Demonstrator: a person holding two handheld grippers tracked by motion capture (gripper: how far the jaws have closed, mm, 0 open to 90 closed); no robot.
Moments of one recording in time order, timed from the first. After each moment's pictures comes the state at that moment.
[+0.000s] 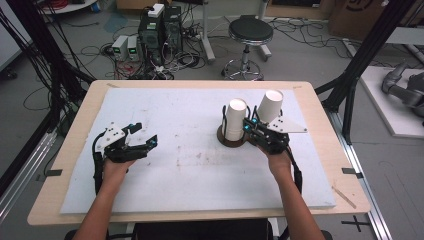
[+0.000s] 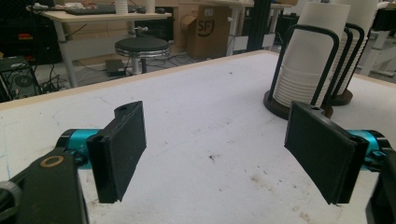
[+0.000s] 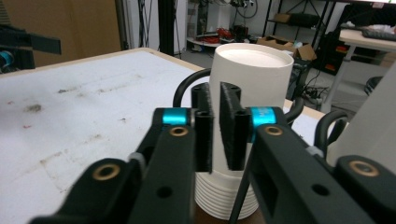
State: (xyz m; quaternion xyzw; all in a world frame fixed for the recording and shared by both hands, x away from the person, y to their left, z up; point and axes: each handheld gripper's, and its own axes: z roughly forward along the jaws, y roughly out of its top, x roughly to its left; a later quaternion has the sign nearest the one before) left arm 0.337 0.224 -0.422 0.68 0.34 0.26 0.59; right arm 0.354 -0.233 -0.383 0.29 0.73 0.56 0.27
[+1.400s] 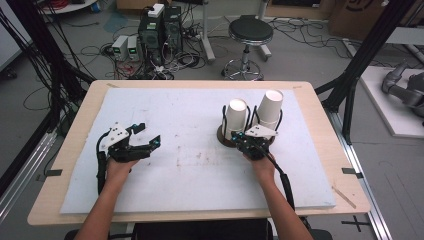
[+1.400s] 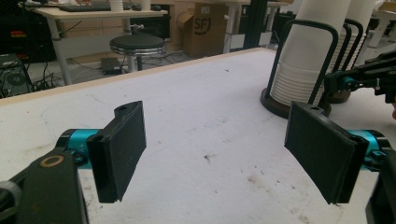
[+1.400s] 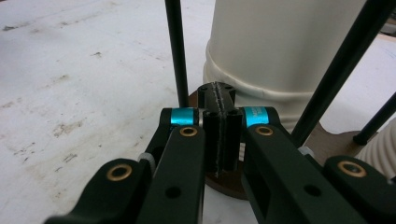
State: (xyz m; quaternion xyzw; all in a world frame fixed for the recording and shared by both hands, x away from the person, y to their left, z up) left arm 0.343 0.218 -0.427 0.68 0.34 0.25 0.60; right arm 0.371 -0.196 -0.441 0.38 0.77 0.47 0.22
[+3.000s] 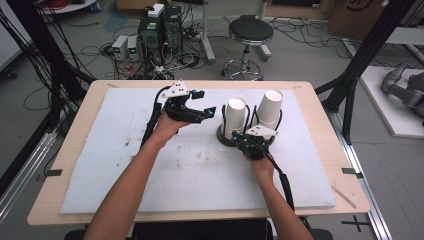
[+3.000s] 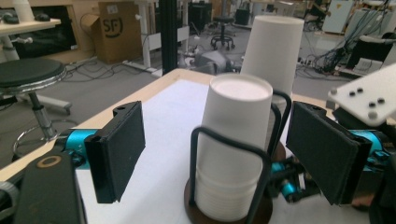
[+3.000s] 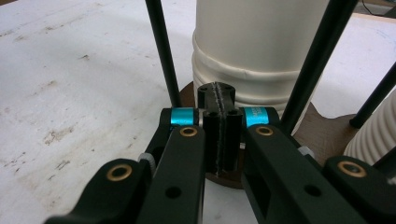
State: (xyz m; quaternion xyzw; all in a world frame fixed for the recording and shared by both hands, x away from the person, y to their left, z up) left arm 0.442 0.075 -0.347 0.75 0.20 0.14 0.62; right arm 0.372 -0.196 -0.442 0.41 0.75 0.47 0.22
